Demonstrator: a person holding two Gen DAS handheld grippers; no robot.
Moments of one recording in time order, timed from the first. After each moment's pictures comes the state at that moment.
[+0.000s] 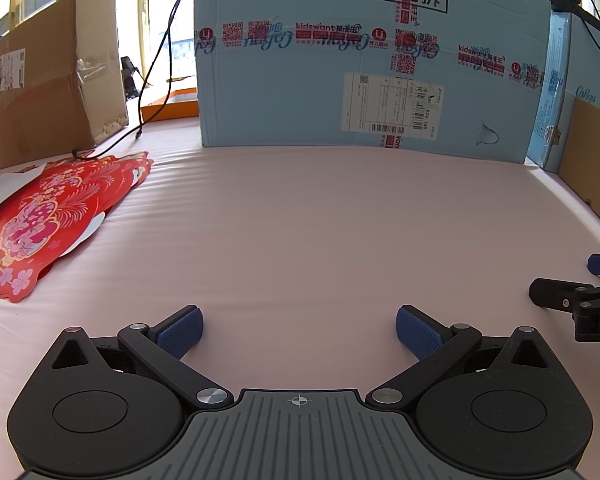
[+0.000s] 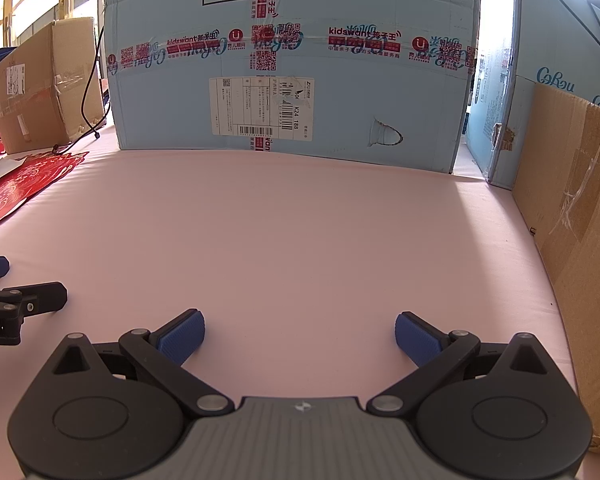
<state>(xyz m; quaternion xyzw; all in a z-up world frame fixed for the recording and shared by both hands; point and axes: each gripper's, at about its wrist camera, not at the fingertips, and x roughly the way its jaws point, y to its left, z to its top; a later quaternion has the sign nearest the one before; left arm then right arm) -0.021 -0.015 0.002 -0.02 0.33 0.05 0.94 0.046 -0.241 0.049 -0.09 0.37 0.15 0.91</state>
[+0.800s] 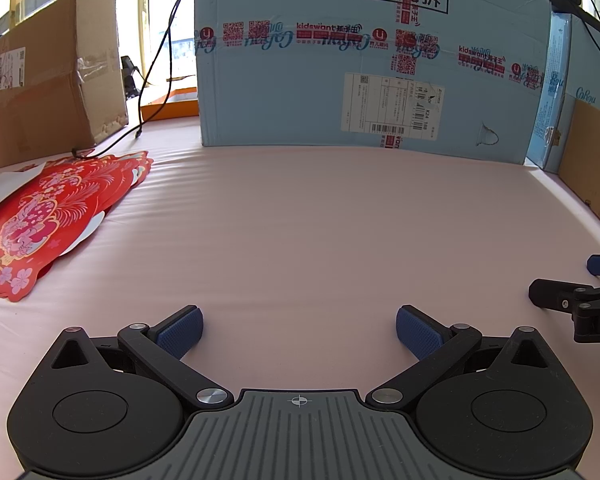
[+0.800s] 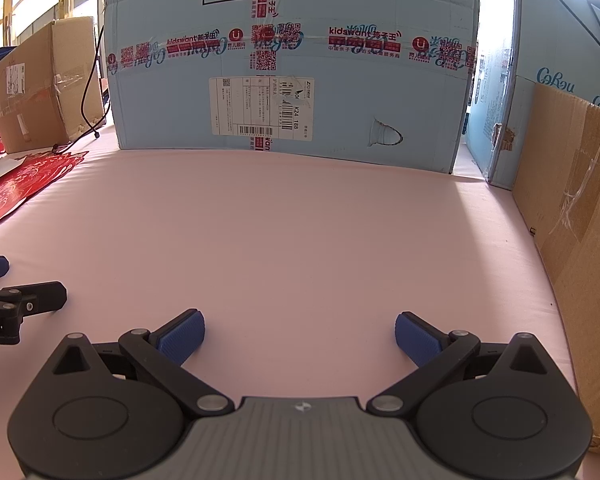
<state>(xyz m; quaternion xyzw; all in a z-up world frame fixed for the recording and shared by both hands) -0.022 -0.013 0.001 -0.02 0.33 0.05 0.94 0.045 -0.240 0.051 -0.09 0.37 0.15 0.91</state>
